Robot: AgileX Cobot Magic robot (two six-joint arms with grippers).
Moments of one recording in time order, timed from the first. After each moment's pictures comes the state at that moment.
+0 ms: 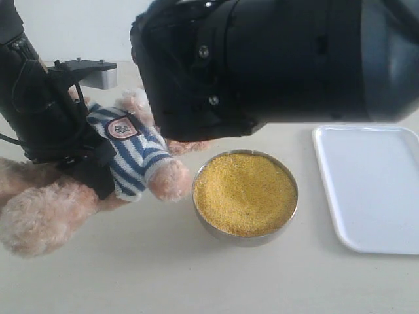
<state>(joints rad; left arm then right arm) -0.36 1.62 -1.11 -0.29 1.16 0.30 1.09 1.73 -1.29 -1.27 1.22 0.01</state>
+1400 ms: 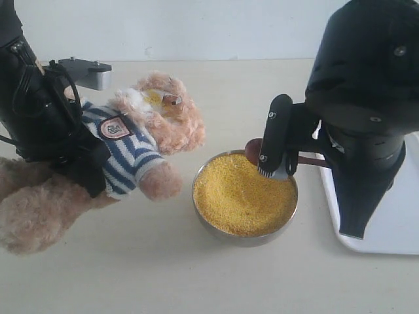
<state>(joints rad) -0.36 1.62 -1.11 -0.21 1.15 0.25 0.87 1.50 -0.97 -0.60 1.22 -0.09</state>
